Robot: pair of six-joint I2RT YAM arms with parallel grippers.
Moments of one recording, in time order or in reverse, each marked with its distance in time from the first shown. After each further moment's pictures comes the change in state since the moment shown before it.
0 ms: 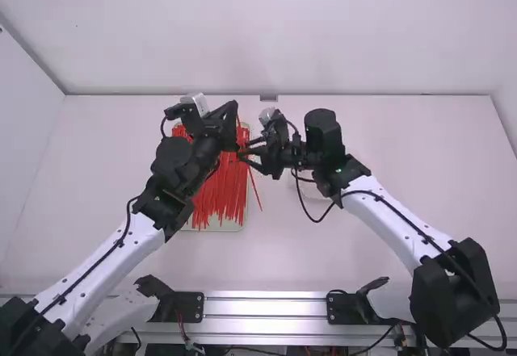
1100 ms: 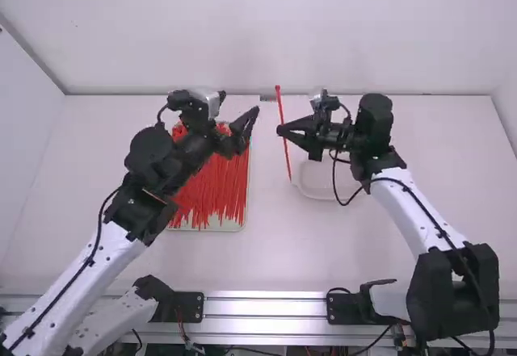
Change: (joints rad) left arm 0.000 -0.089 0.204 -0.299 0.236 0.400; right arm -0.313 0.000 0.000 0.184 -0.378 -0.014
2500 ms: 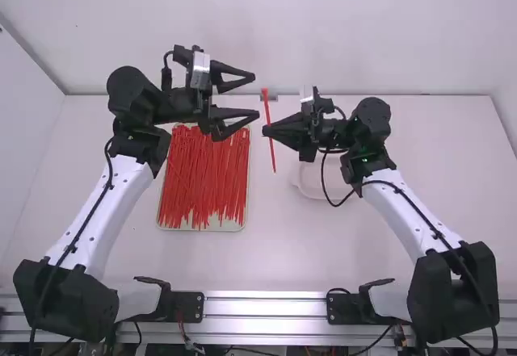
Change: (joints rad) left arm 0.323 0.365 0.232 0.402 1.134 -0.248; right arm 0.094 0.000 0.000 0.349 -0.038 0.170
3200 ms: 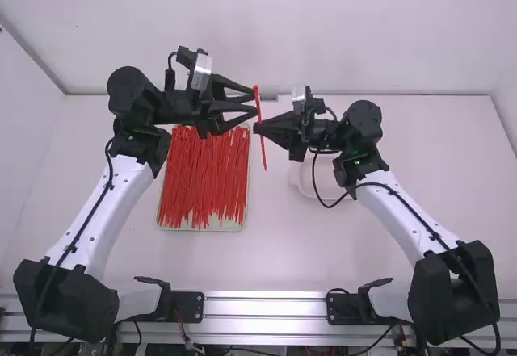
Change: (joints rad) left arm -0.003 0.000 0.000 -0.001 0.068 -0.060; right arm 0.059 0.000 0.000 0.023 0.099 0.005
